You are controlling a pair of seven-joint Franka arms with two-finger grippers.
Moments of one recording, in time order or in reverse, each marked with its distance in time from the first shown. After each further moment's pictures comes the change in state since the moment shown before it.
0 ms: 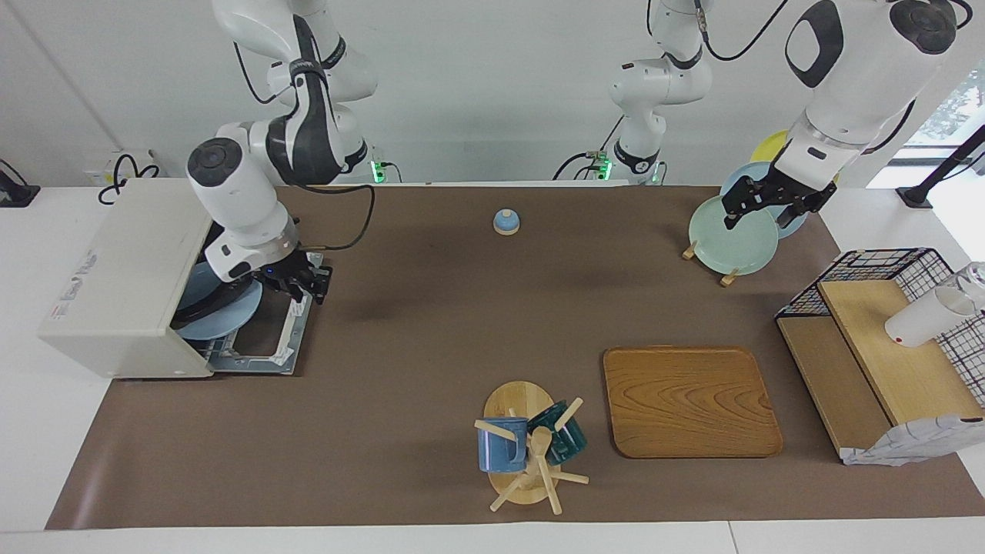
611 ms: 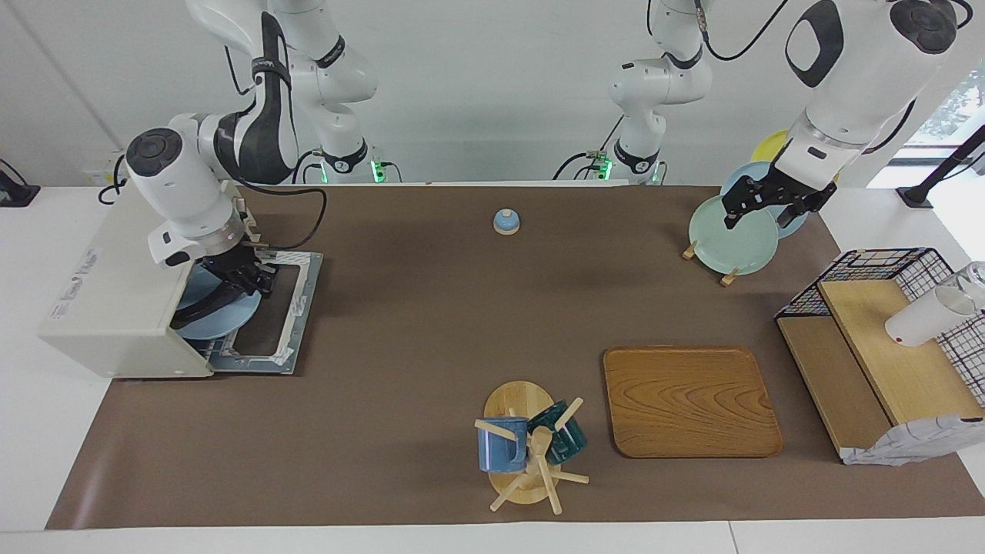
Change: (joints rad) left arm 0.000 0.000 0.000 0.000 0.000 0.000 0.000; right arm -0.094 -0.013 -0.002 -0.104 -0.056 0.123 -0.003
